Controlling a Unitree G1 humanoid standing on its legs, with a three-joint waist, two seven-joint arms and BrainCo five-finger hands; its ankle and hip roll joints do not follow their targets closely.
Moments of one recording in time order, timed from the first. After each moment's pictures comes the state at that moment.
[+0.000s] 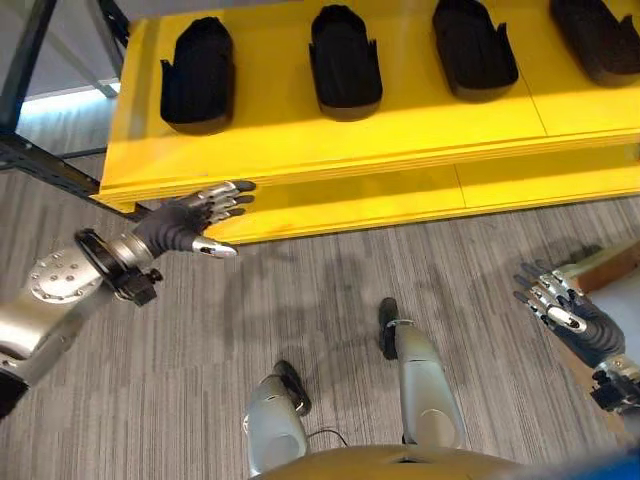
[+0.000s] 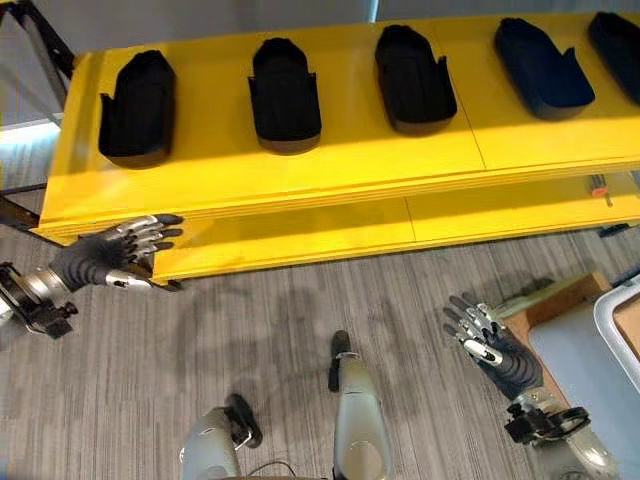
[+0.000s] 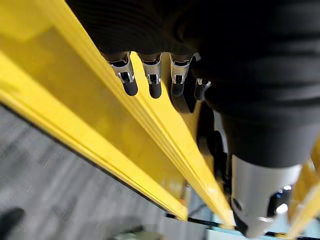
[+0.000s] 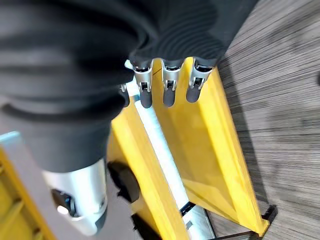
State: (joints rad) left arm 0.10 1.16 -0.07 -0.15 -0.92 -0.19 -0.38; right arm 0.47 -0.74 -0.14 -0.13 1.05 -0.07 0.41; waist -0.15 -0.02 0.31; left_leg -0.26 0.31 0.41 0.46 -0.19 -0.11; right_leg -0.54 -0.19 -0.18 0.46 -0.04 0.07
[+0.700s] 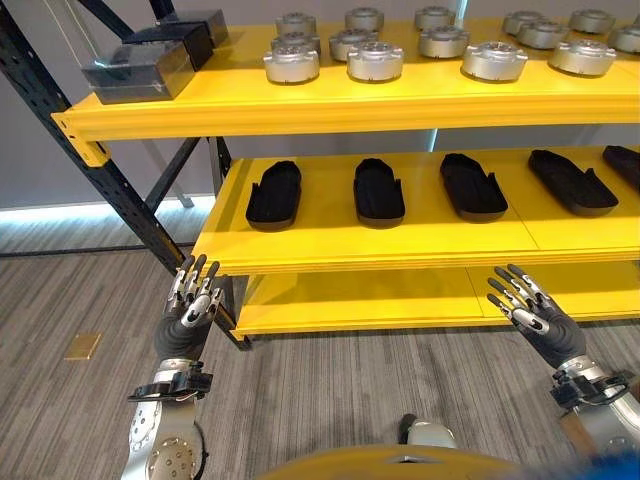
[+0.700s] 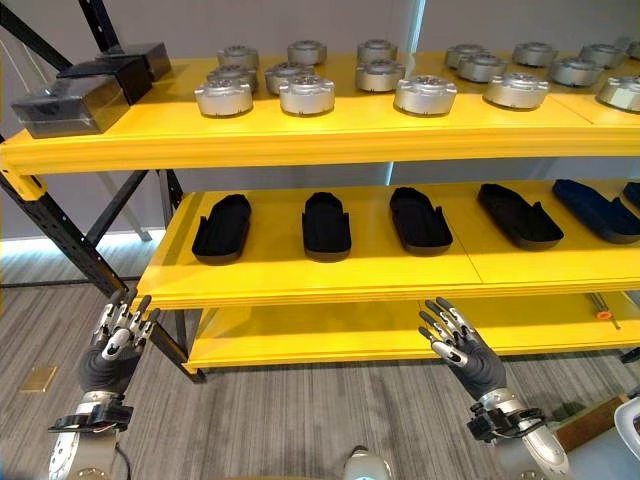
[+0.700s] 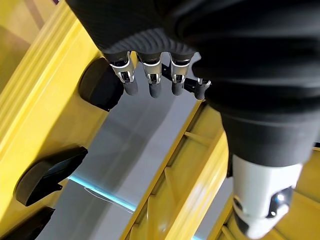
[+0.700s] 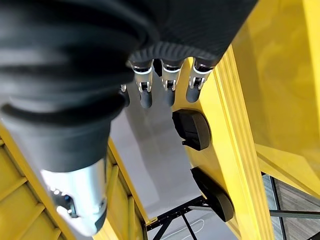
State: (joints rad) left arm 0.41 0.31 0.07 -0.07 -0.95 -0.27 -0.26; right arm 0.43 -0.62 -0.02 -0.10 0.96 -0.10 0.35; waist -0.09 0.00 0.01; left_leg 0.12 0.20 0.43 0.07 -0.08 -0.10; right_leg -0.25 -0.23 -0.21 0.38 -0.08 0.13
